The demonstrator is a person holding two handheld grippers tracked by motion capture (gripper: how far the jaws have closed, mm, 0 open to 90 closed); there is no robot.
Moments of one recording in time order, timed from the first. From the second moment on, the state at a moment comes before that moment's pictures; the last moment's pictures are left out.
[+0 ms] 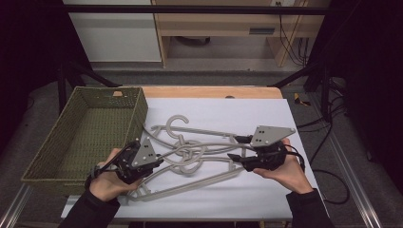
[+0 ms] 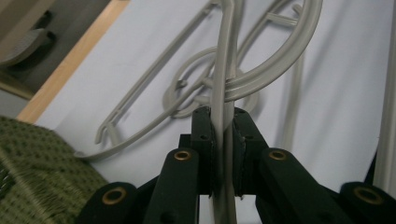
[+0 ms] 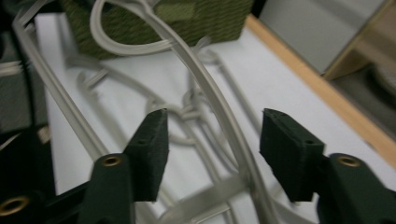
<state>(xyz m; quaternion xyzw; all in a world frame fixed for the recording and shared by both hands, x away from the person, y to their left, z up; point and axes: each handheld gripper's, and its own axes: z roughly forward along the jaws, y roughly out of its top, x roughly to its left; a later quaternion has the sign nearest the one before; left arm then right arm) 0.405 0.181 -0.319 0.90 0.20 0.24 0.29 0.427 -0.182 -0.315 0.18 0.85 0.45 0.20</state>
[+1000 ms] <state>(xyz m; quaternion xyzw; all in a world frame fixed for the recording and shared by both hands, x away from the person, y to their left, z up) 0.458 0.302 -0.258 0.81 0.36 0.38 0.28 0.418 -0.234 -0.368 0.39 0.72 0.52 0.22</state>
